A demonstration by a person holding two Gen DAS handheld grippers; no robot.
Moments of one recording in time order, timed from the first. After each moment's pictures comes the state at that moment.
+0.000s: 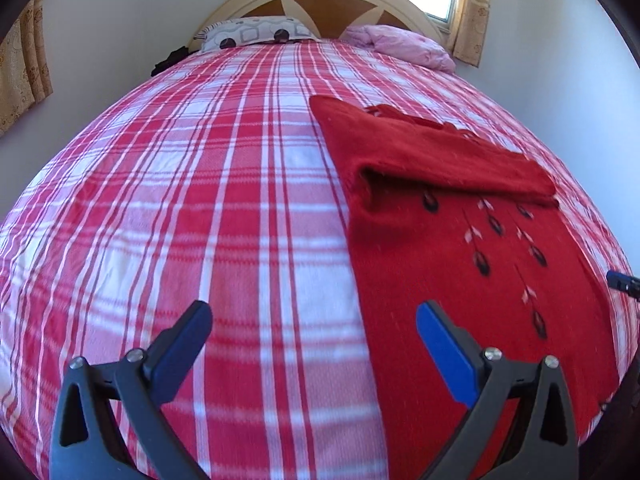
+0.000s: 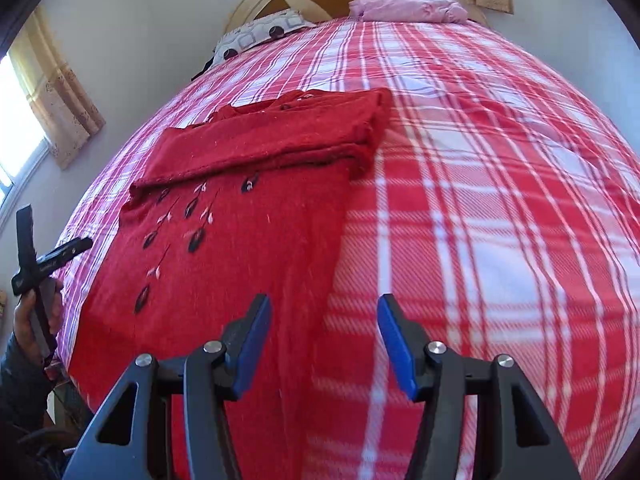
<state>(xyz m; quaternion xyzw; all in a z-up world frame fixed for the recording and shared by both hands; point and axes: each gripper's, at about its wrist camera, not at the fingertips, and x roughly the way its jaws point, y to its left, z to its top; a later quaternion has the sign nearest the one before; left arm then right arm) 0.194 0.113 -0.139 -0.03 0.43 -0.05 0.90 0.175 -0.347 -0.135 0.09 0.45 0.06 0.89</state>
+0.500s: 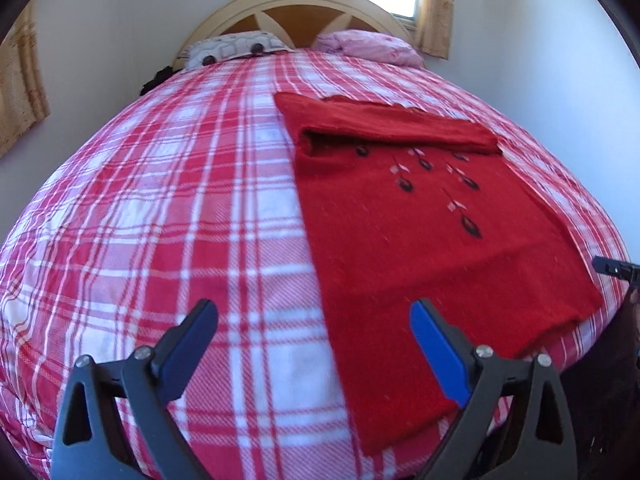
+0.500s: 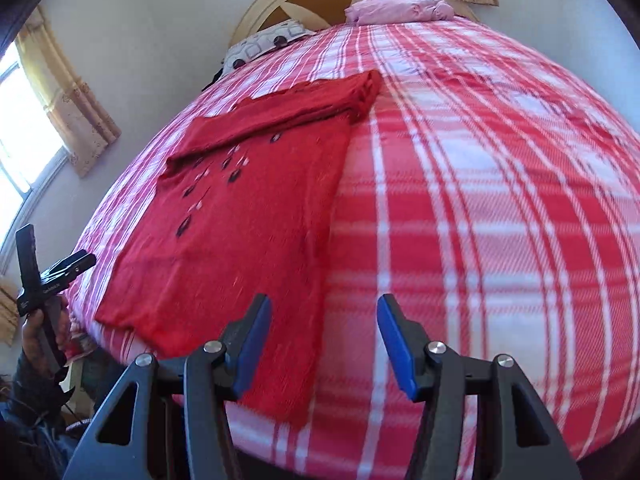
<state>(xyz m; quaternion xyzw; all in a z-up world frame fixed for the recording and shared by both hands) 0.092 0.081 -0.133 0.01 0.41 -0.08 0.91 0.068 -0.337 -0.148 0.13 0.44 0.09 0.89</state>
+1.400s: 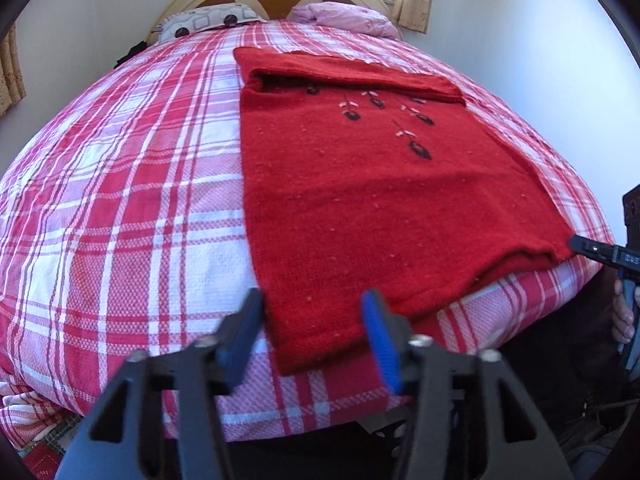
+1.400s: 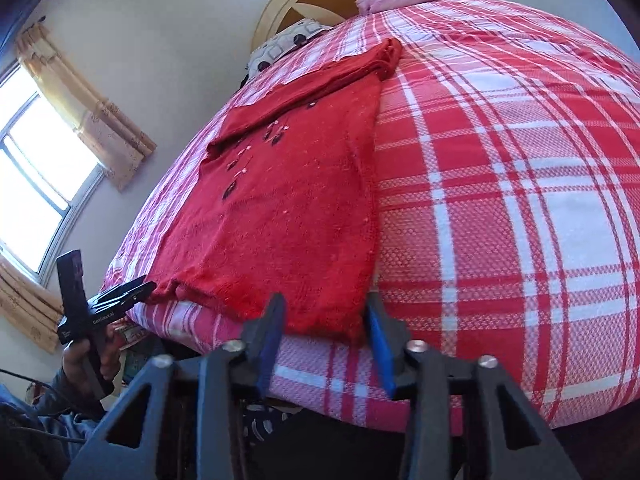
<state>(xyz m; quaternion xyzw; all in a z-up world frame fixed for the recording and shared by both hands) 0.046 0.052 -0.163 0.00 0.45 -0.12 0.89 0.032 -0.326 -0.180 0.21 0.42 0.13 0.87</state>
